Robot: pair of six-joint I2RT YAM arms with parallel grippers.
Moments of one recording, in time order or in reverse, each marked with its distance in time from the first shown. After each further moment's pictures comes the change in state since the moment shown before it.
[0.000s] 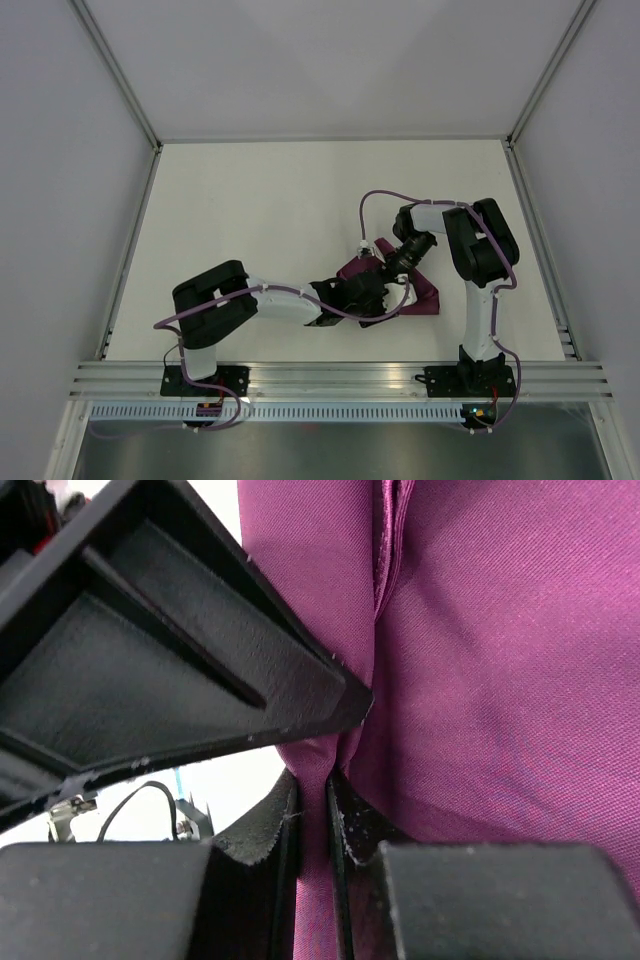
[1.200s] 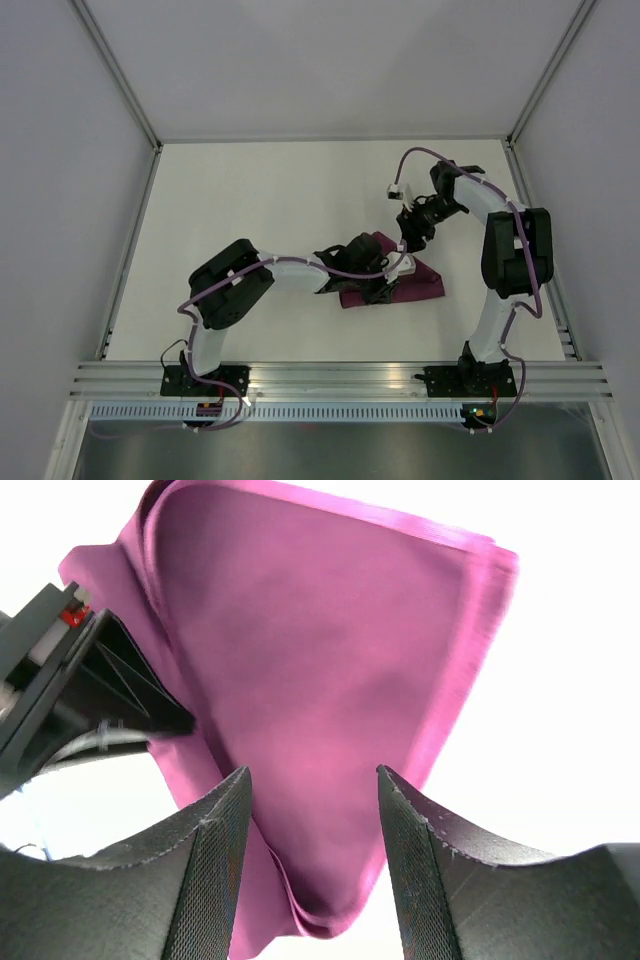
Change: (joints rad) left arm 0.175 0.139 0.169 -0.043 0.391 -0.056; right arm -0.196 -0.155 0.201 0.173 0.091 0.181
